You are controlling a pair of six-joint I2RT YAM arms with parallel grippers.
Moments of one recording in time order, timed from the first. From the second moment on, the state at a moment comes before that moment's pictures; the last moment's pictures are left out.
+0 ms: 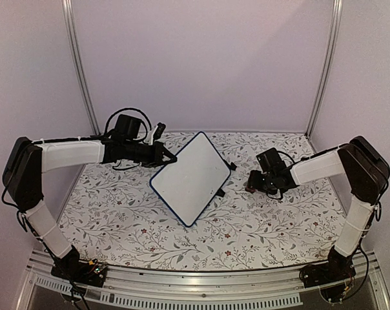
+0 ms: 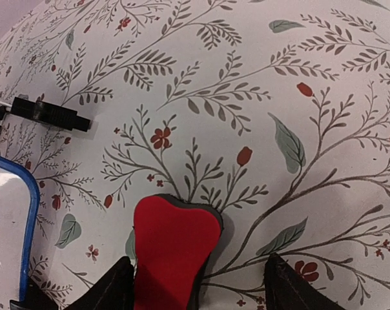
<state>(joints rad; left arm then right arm) -0.50 1.69 1.14 -0.10 0.56 -0.47 0.55 1.82 0.91 0.00 0.20 0.71</state>
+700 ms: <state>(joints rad) -0.50 1.69 1.14 -0.10 0.56 -0.47 0.55 1.80 1.08 -0.30 0.48 0.58</state>
